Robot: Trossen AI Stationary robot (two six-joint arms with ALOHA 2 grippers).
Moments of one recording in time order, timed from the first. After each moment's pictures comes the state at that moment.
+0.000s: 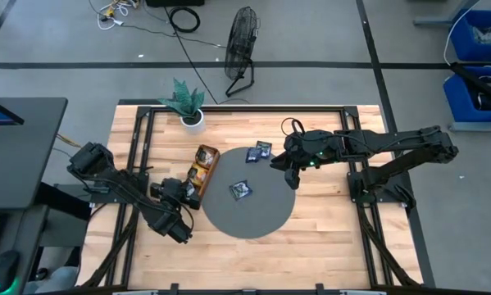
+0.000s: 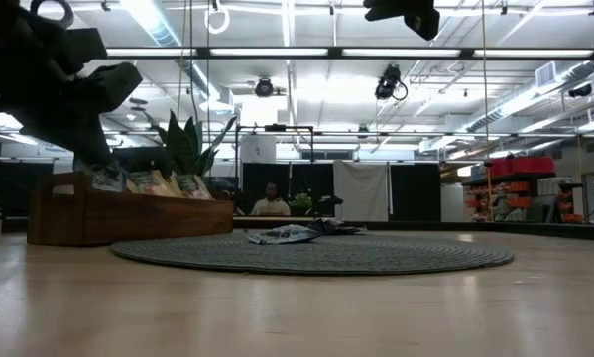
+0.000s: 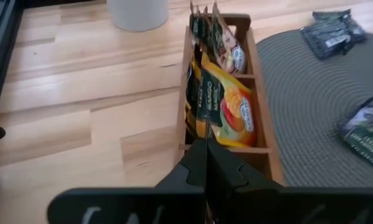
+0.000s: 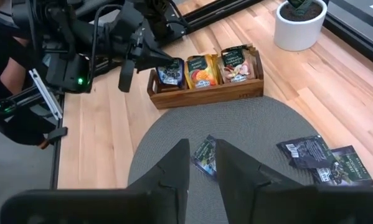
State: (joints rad) left arm -0.66 1.63 0.89 -1.19 -0.89 -2.14; right arm 0.07 1.24 1.20 -0.55 0.11 0.44
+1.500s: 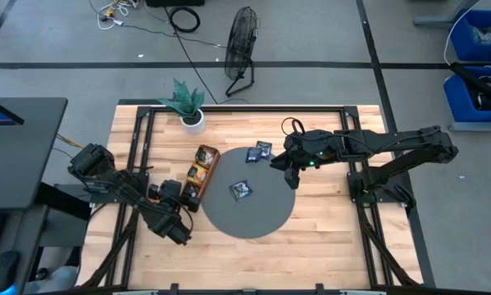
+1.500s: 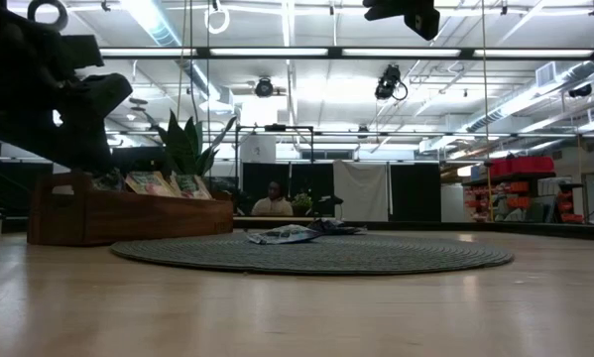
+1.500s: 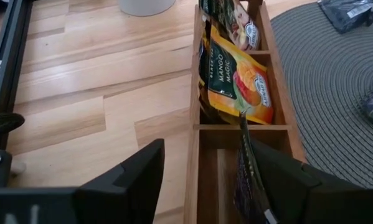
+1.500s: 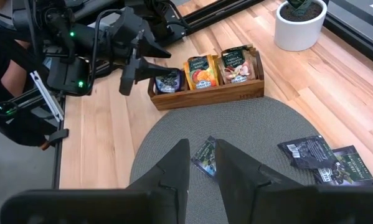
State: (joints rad) left arm -0.68 1.65 0.89 -1.20 -0.81 -2.11; right arm 0.07 1.24 1.20 -0.55 0.11 0.44
